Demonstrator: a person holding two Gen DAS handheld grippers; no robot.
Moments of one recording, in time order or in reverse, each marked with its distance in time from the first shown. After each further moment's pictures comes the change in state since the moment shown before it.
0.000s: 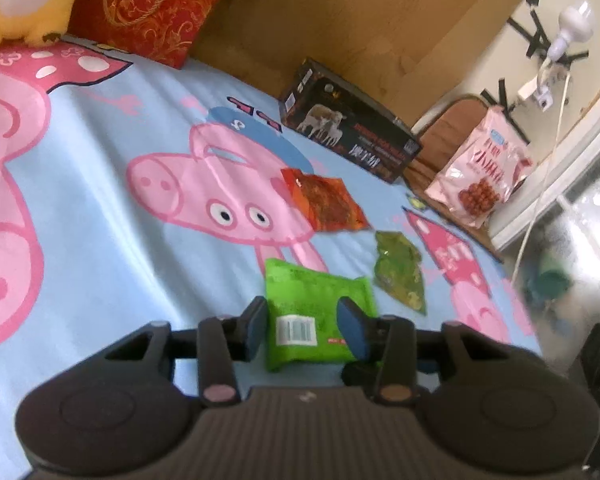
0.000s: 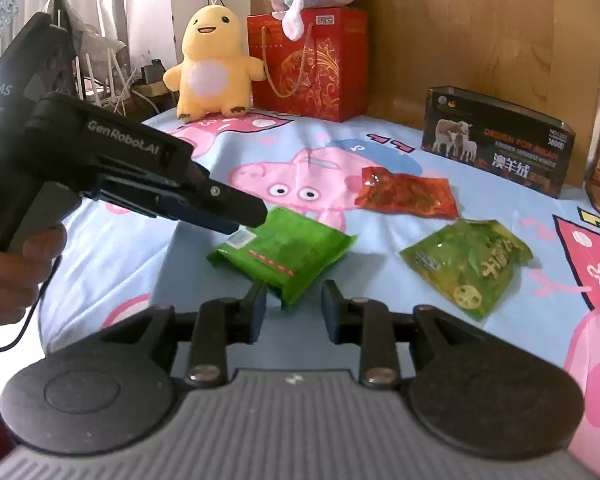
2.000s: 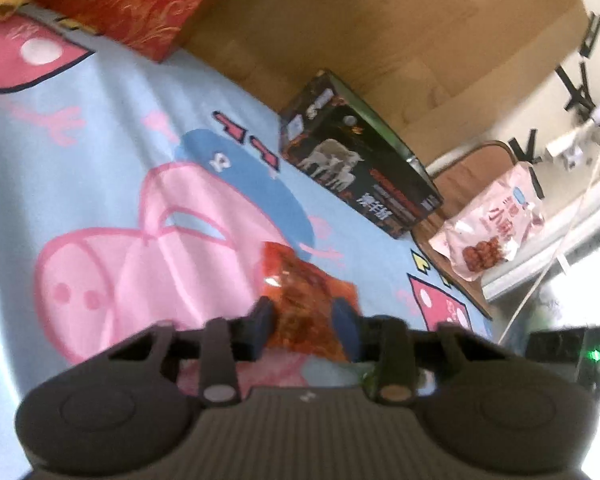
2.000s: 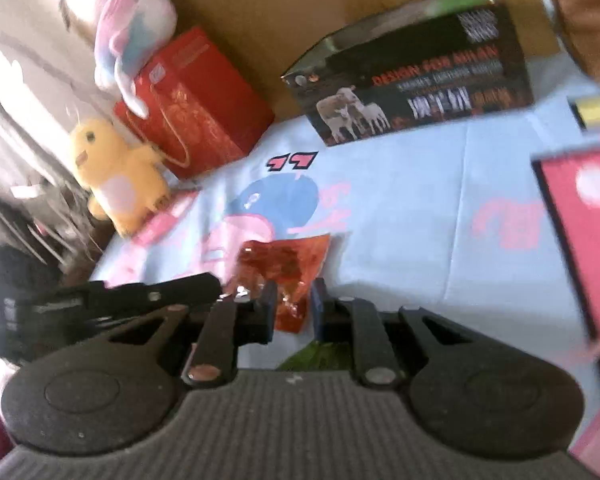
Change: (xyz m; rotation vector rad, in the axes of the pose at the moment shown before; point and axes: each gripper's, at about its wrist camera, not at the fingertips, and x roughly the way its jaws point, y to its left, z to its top) left arm 0.075 0.026 0.083 -0.169 0.015 -0.092; right arm 0.060 -0.152 0.043 0.644 0.029 0.194
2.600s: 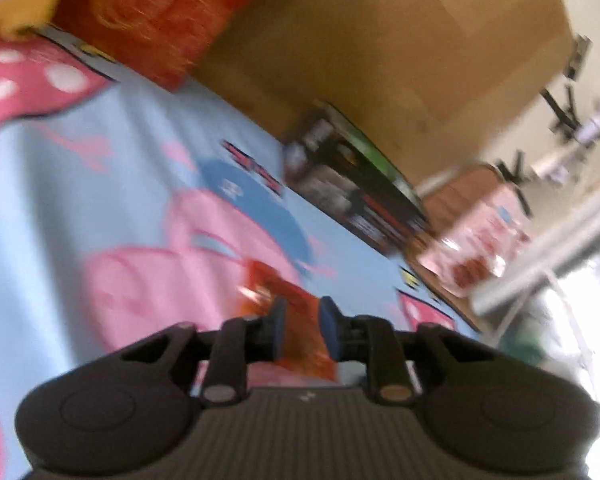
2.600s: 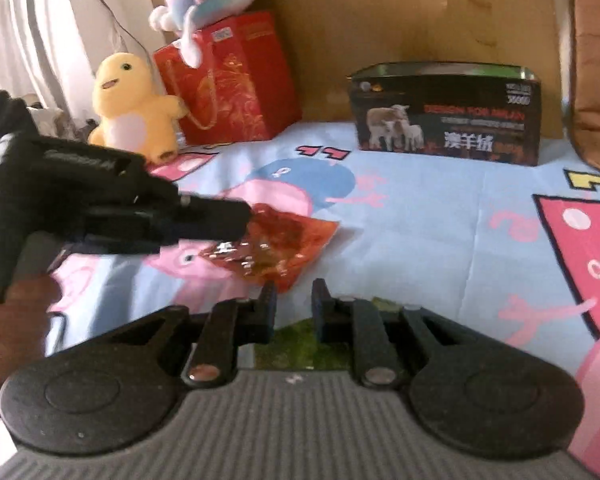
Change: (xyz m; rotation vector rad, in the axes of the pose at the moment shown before) left arm -0.035 0.006 0.004 -0.007 -0.057 0.004; right arm -0.017 0.049 -0.052 -0.294 -0.054 -0.123
